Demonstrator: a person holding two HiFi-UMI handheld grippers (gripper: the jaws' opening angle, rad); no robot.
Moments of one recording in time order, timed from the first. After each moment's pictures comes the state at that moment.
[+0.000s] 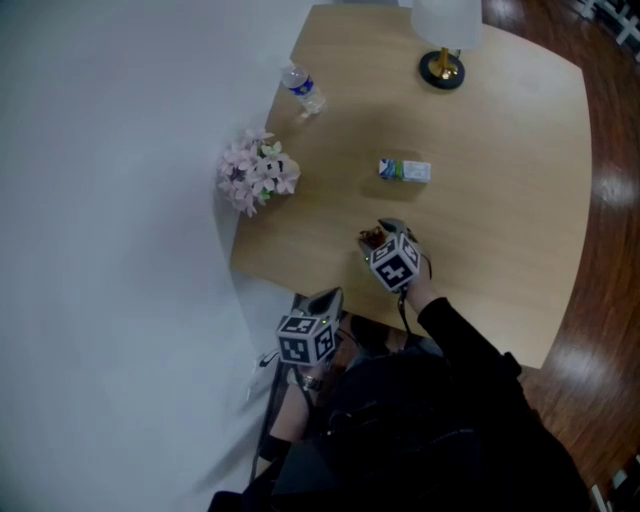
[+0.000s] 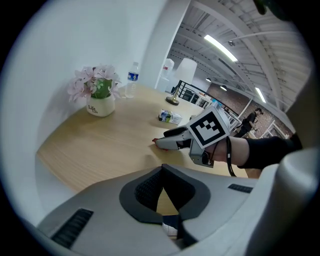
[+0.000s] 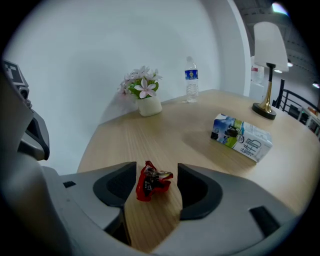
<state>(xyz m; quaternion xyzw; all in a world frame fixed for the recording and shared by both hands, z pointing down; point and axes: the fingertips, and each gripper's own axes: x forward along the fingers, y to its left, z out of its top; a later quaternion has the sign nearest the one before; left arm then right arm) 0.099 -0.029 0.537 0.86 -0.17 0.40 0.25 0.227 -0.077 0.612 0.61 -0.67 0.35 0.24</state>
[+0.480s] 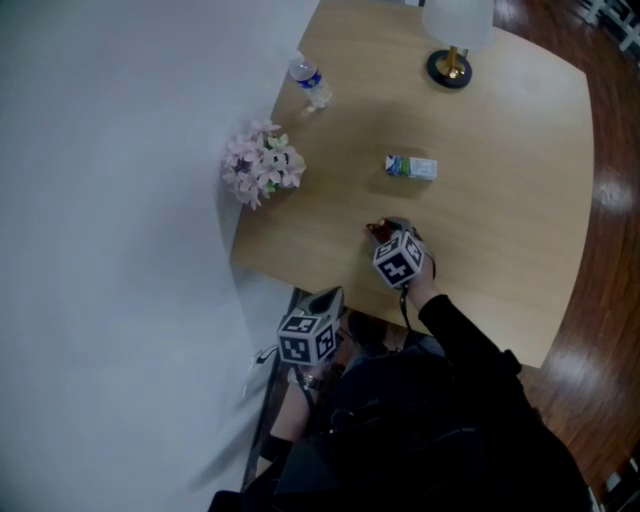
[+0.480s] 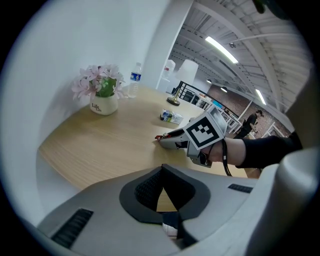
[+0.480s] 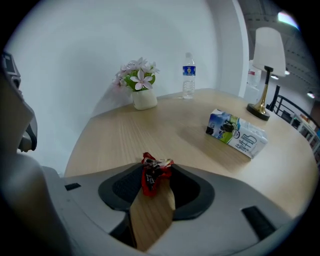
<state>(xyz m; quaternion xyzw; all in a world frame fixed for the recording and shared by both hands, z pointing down) 0.087 -0.030 0.541 0.87 -0.17 0.40 0.25 0.233 -0.073 0.631 0.63 -0.64 0.34 0.28</state>
